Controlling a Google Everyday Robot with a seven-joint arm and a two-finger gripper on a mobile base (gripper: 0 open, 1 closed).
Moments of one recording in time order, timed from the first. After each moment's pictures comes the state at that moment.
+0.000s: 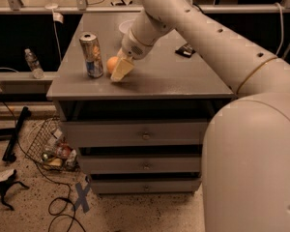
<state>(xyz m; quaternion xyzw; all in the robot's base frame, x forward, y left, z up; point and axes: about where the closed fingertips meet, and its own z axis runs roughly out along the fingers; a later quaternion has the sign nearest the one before) 0.707 0.084 0.840 -0.66 0.69 0.15 0.27</state>
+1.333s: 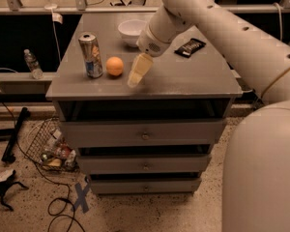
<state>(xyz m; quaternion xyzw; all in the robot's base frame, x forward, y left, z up) 0.702 0.036 0.853 -0.65 0.70 0.12 0.27</state>
